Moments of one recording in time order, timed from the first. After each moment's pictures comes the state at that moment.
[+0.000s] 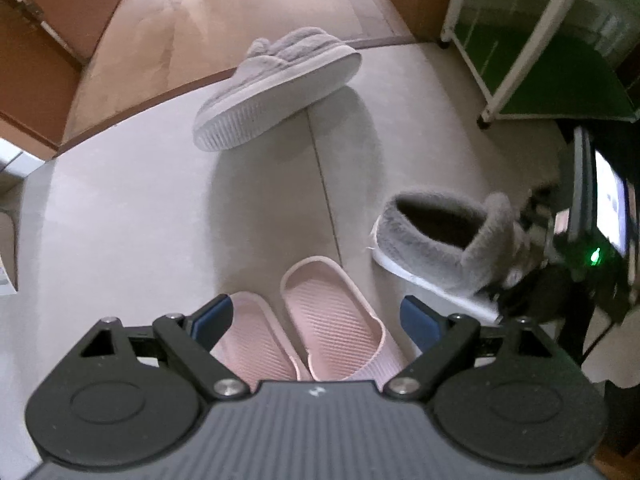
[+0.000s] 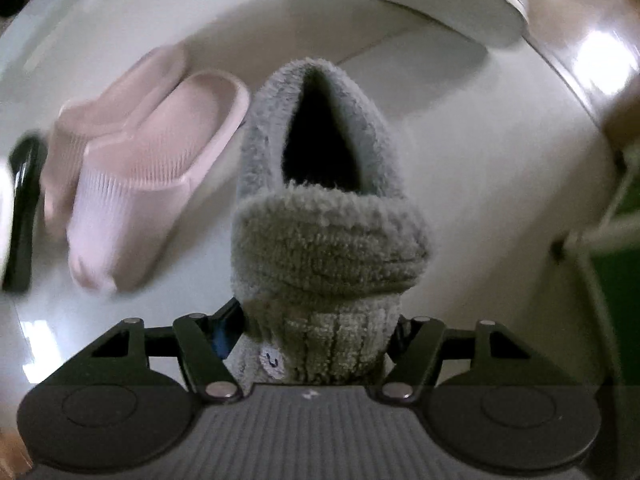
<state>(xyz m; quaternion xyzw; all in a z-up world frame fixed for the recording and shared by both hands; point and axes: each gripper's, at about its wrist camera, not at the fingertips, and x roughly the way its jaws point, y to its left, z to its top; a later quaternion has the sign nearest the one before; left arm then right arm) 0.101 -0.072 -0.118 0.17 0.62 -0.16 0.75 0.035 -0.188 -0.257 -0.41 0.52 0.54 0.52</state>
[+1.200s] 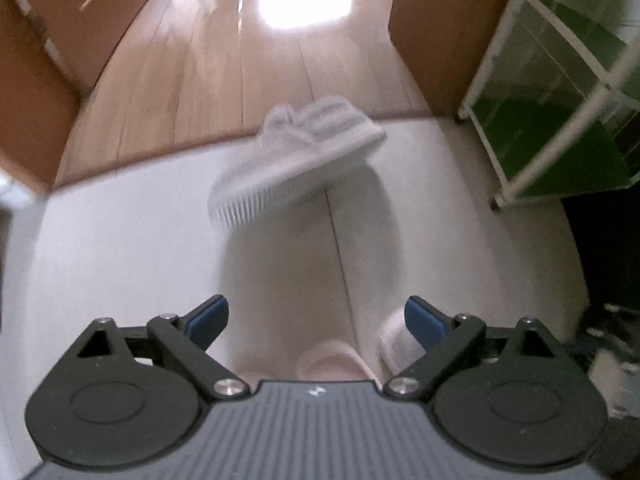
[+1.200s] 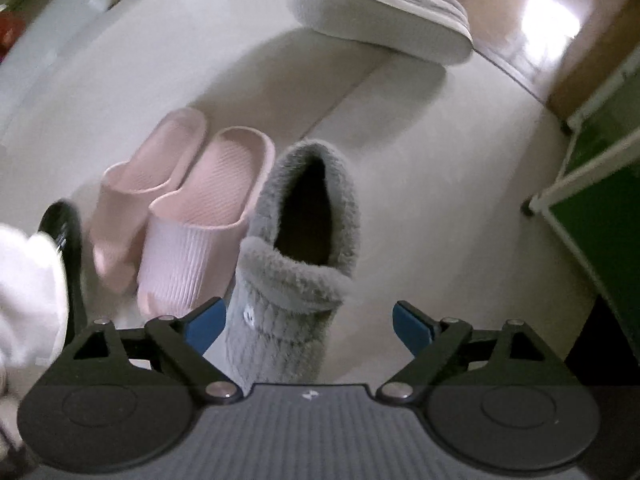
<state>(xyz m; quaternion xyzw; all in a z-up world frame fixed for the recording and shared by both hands) 0.187 -0.046 -0.120 0.12 0.57 -0.19 0.79 -0.001 -0.198 -0.173 -0.40 0.51 0.55 0.53</state>
